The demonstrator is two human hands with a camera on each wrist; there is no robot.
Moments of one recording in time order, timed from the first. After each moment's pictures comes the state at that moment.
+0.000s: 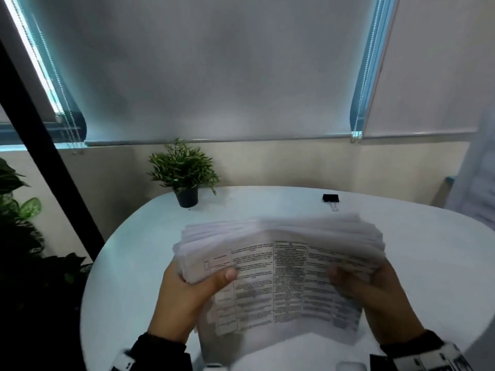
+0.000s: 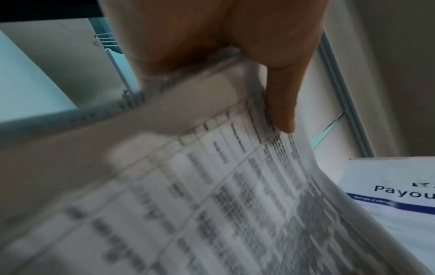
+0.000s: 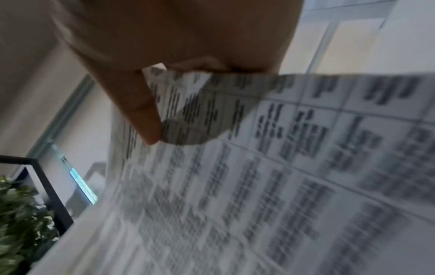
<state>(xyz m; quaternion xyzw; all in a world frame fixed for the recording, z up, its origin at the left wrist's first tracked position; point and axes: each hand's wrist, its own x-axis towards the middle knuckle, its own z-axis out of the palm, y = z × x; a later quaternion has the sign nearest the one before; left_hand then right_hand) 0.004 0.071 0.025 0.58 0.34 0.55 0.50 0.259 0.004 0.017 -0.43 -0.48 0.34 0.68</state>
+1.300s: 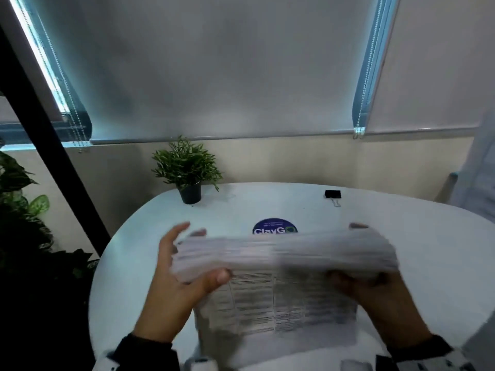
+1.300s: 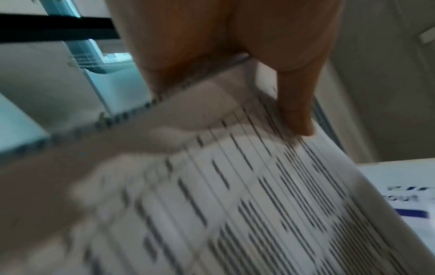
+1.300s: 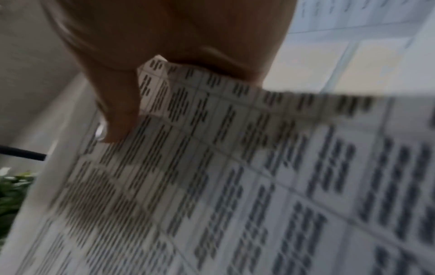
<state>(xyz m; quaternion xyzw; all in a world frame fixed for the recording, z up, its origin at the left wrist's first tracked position) -0.010 0.059 0.028 0.60 0.32 0.57 0.47 0.249 -0.010 0.020 -0.42 -0.47 0.29 0.72</state>
